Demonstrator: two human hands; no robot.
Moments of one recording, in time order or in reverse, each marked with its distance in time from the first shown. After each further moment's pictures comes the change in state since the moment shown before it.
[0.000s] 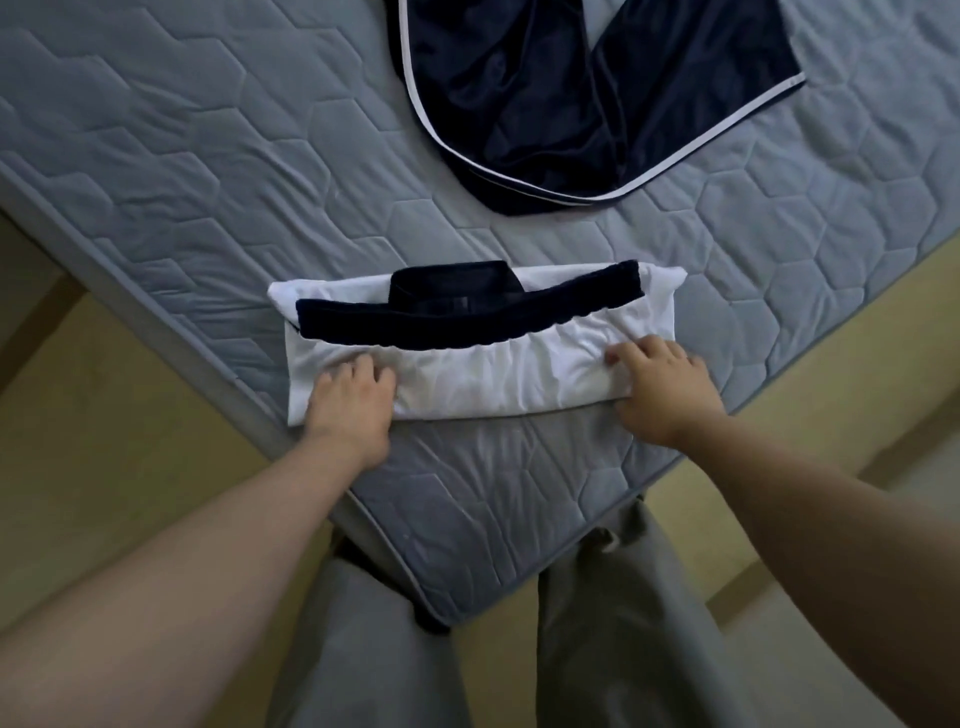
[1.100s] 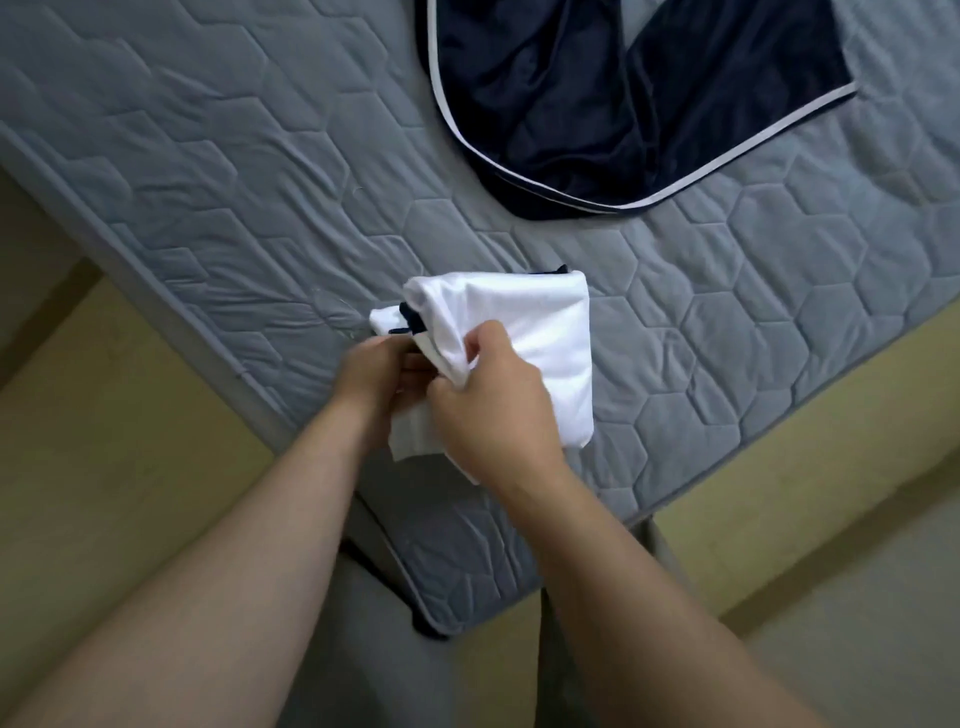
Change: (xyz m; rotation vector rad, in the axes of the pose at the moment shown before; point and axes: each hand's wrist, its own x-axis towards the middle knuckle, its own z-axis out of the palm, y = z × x) left_hand 0.027 0.012 -0.034 -2.033 -0.090 -0.534; right_hand -0.043 -0.196 -0.062 0.892 0.129 0.022
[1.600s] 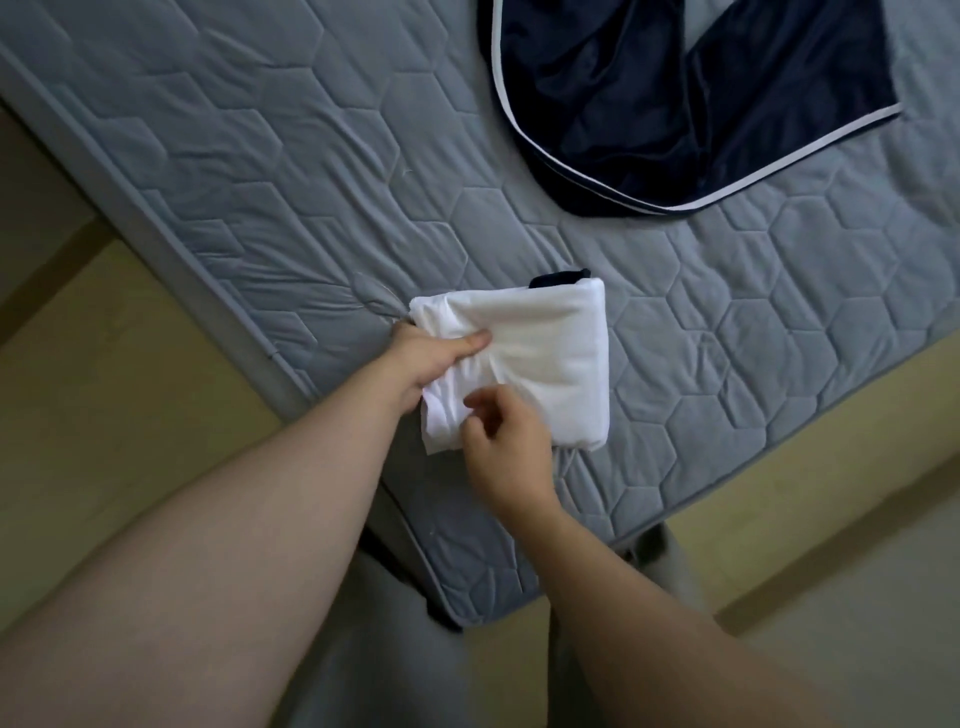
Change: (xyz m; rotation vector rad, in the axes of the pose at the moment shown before) left_hand 0.039 -0.004 -0.021 0.219 -0.121 -0.061; right_hand -0.005 0.060 0.082 0.107 0.074 0.004
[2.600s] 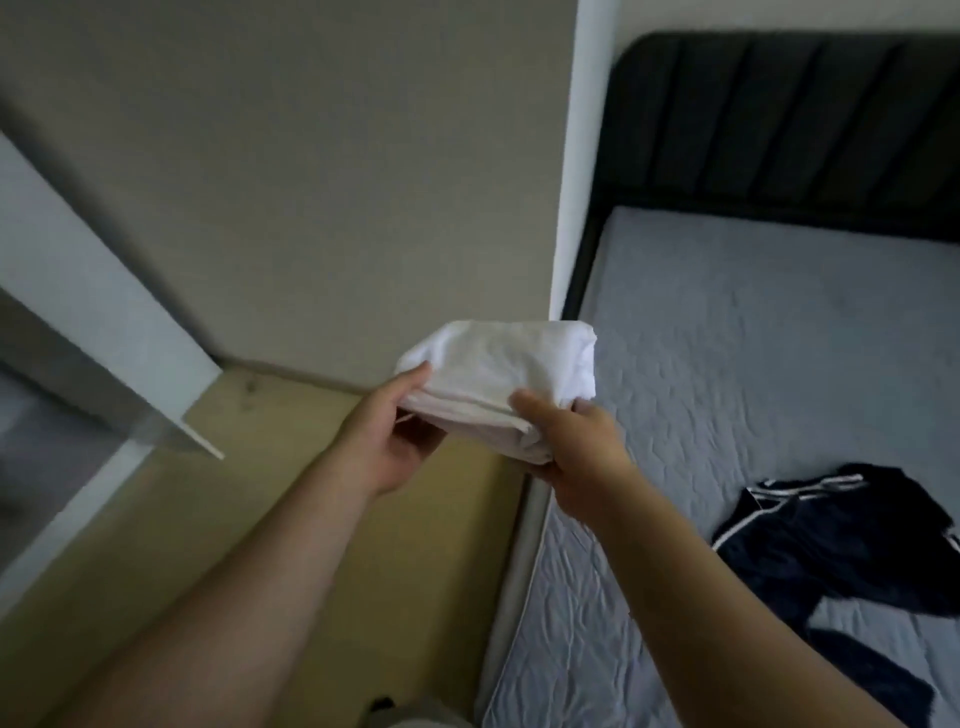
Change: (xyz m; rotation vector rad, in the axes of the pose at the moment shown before) left_hand -0.659 -0.080 -0.200 -1.497 0.422 0.679; right_hand -0.408 -0.415 -0.087 0.217 -0.889 -0.329
